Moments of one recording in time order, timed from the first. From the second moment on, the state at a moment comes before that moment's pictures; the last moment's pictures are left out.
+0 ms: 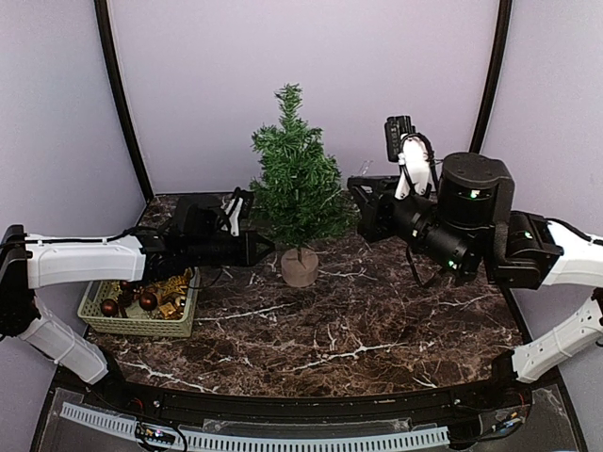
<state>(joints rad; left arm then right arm) -0.76 1.42 0.89 0.06 0.13 -0.53 1.35 1.19 1.24 -0.15 0.71 0.27</state>
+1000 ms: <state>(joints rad) -0.74 1.37 0.86 0.01 0.07 -0.49 0.86 1.05 0.89 -0.53 0.98 0.66</state>
